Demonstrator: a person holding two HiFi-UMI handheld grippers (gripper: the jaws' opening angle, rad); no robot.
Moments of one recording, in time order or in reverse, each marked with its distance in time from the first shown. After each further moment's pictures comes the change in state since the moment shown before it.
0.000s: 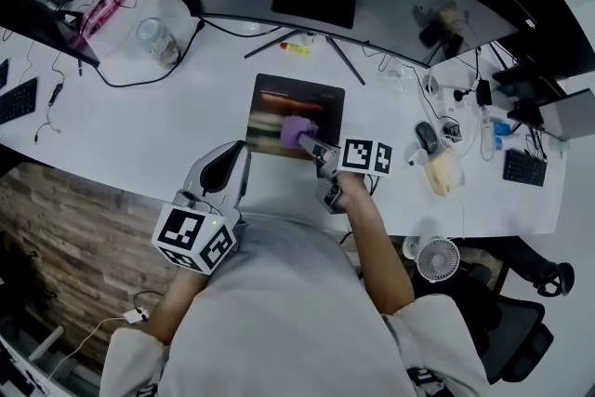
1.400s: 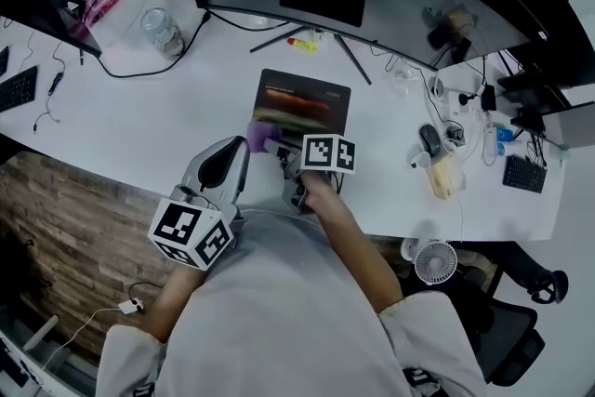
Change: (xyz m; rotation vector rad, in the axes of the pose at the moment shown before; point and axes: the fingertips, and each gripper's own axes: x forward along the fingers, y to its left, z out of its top) left arm 0.001 0.014 -0.004 -0.039 0.007 0.021; right arm 0.070 0.030 -0.052 0.052 0.135 0.046
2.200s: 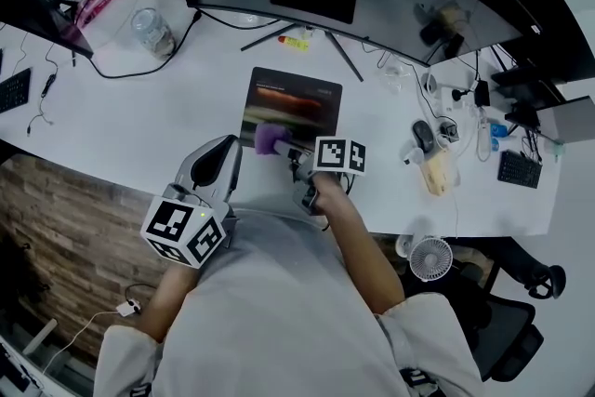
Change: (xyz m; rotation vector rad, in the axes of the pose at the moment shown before) left arm 0.002 0.000 -0.004 -0.014 0.017 -0.008; right arm -0.033 -0.025 0.005 0.037 -0.019 -0.016
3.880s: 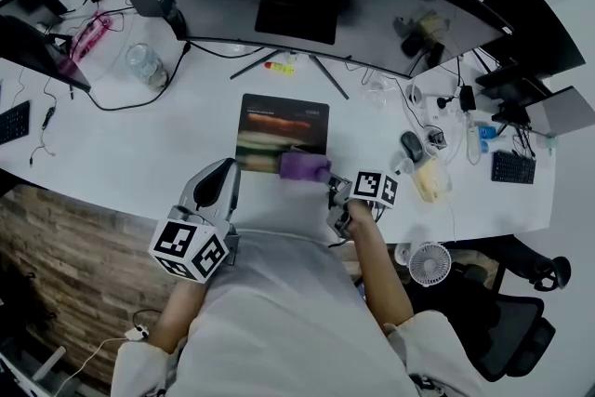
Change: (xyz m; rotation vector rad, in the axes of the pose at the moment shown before) left arm 0.005 -0.008 0.005 -0.017 -0.007 -0.021; right arm -0.100 -0.084 0.015 0.123 -0.175 -0.174
